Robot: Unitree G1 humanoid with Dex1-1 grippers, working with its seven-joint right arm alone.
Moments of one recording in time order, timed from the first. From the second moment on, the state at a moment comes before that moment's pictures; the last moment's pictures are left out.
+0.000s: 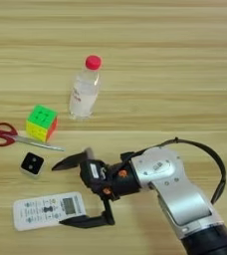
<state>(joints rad) -0.01 -0.68 0.22 -0.12 0.15 -0.06 1.42</state>
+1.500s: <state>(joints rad) -0.03 -0.65 0.23 -0.01 0.19 -0.12 1.40</state>
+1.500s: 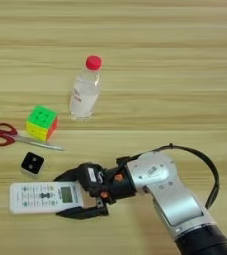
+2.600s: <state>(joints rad) -0.27 -0.73 0.01 0.69 0.03 -0.40 1.29</state>
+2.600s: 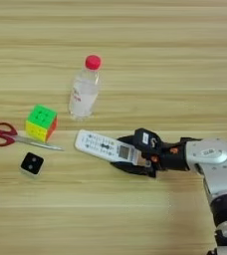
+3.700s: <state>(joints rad) -0.17 -0.54 0.06 0.19 0.30 -0.18 1.33</state>
